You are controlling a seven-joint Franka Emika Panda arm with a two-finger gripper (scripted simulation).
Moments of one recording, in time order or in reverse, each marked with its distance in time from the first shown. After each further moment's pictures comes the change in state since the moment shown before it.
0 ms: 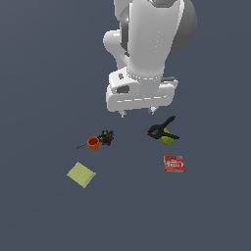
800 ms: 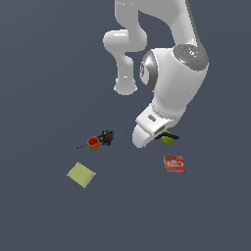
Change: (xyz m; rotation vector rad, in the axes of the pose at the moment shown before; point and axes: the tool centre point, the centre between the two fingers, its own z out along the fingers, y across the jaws) arm 0.059 -0.056 0.073 -0.033 0.006 -0.493
